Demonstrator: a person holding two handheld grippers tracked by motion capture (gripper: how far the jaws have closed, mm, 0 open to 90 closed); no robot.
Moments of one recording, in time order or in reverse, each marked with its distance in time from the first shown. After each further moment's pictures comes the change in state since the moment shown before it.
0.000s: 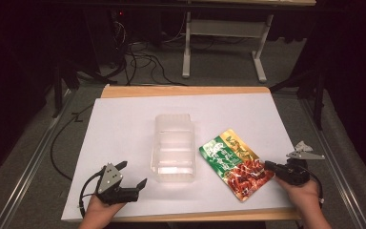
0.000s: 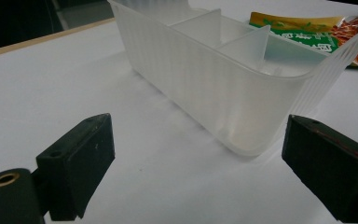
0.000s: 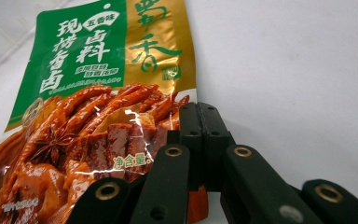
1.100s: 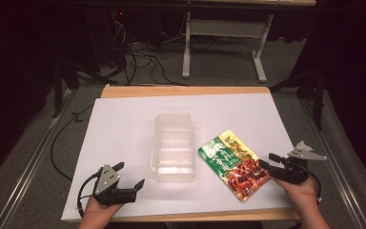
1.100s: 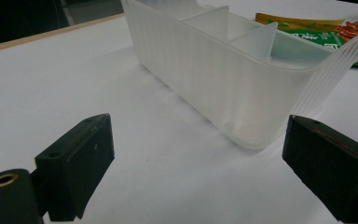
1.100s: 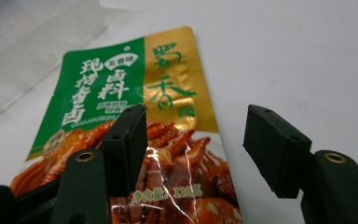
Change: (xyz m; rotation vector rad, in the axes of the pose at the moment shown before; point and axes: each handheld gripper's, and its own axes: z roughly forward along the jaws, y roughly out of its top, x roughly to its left) left arm 0.002 -0.004 -0.006 0.007 0.020 -0.016; right arm 0.004 0.006 0.001 -0.125 0.032 -0.039
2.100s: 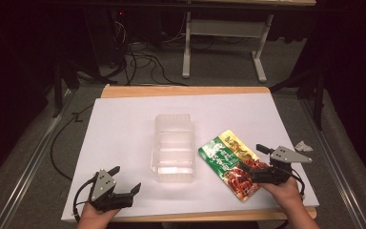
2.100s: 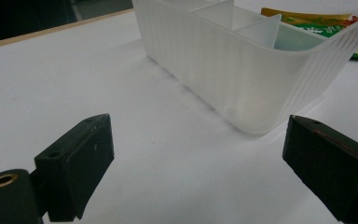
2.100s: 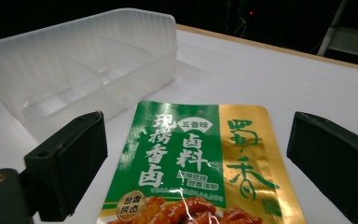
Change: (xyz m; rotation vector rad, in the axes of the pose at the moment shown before) left arm -0.002 -0.008 -0.013 0.004 0.031 -0.010; right arm 0.064 0.029 0.008 -0.171 0.097 -0.230
